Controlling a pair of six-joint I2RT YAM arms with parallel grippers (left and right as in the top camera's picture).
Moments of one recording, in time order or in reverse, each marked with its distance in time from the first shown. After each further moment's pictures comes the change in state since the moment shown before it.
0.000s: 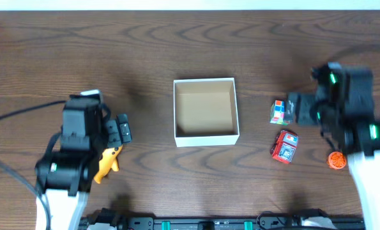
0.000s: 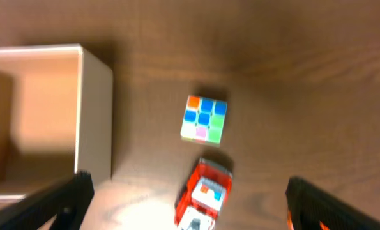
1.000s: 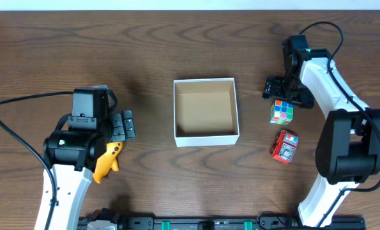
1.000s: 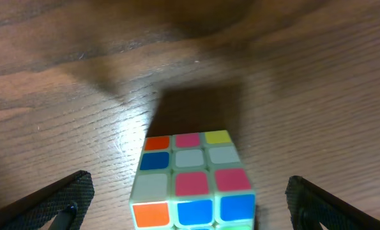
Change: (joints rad) left arm 0.000 0.114 0.016 -0.014 0.015 0.000; right arm -0.025 0.756 0.155 0.075 0.072 0.232
